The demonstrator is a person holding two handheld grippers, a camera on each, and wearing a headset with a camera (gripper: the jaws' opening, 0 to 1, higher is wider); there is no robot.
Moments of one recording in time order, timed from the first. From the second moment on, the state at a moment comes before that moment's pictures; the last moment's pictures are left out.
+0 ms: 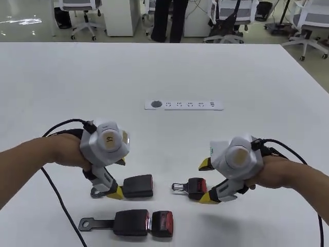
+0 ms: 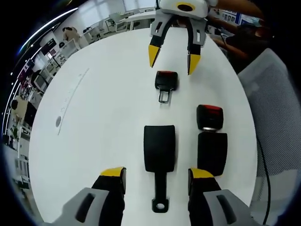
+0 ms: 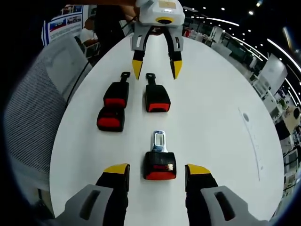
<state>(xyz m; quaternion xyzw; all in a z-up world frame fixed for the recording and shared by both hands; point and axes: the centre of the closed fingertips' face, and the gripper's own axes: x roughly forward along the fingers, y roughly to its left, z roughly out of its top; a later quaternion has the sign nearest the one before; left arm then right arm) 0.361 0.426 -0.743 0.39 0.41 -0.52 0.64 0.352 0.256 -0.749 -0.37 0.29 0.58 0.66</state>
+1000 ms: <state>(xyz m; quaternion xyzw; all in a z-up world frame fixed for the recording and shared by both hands) 0.357 0.417 -0.781 0.40 0.43 -0.54 0.61 0.356 0.259 -0.775 -0.36 0.30 0.58 0.67</state>
